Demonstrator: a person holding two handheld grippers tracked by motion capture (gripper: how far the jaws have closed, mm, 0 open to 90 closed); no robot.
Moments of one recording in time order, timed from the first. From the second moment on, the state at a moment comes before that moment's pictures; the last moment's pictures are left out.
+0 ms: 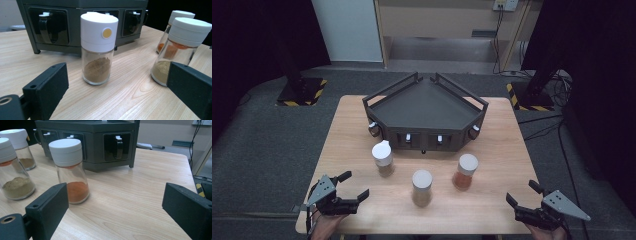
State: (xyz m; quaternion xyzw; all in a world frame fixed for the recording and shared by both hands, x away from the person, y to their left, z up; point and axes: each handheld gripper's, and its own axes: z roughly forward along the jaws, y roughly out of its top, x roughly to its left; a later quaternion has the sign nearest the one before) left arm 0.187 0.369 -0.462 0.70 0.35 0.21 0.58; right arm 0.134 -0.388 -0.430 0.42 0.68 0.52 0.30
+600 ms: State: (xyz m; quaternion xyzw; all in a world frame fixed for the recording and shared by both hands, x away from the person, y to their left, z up) left arm 0.188 0.369 -0.460 0.72 0.34 0.20 0.58; right arm 0.135 -0.388 -0.430 0.42 0.68 0.52 0.30
